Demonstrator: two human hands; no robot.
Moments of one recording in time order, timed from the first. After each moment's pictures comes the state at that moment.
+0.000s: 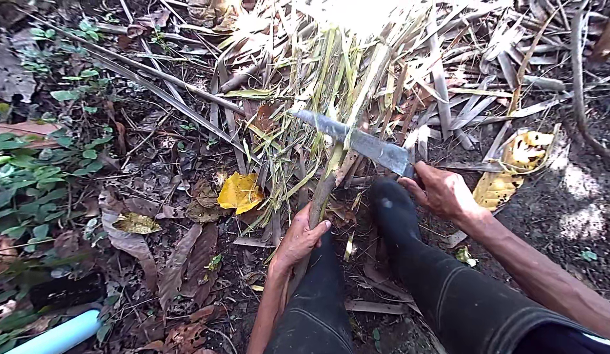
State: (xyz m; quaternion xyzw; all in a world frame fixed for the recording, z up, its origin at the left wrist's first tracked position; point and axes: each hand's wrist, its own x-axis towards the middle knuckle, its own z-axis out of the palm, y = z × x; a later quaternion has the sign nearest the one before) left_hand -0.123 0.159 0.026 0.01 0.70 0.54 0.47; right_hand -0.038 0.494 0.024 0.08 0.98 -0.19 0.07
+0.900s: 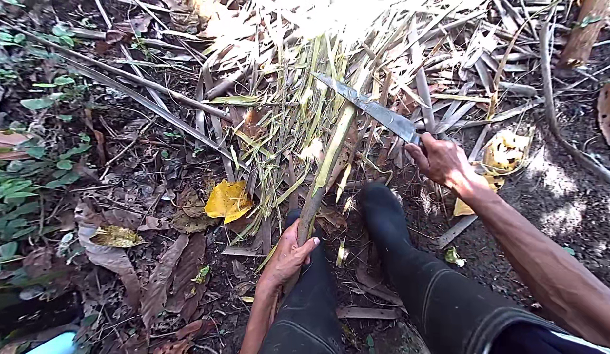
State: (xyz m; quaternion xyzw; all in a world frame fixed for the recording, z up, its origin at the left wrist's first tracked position) left_hand -0.104 0.141 0.020 -0.01 0.69 0.54 0.48; right_hand -0.070 0.556 0.009 0.16 0.96 -0.19 0.11
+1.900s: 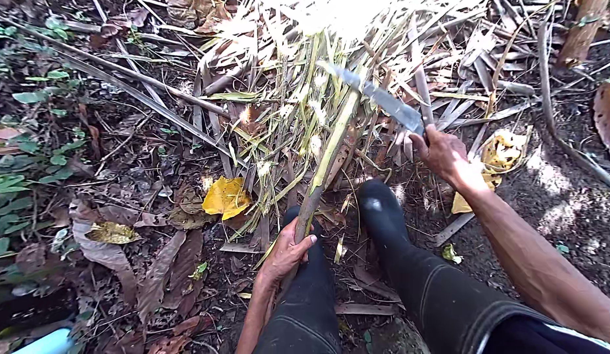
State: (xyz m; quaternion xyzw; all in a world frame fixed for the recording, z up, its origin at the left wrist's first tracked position) left_hand -0.102 0.133 0.009 0.00 0.67 0.57 0.49; right_hand -0.085 0.567 0.004 0.24 0.95 -0.17 0.13
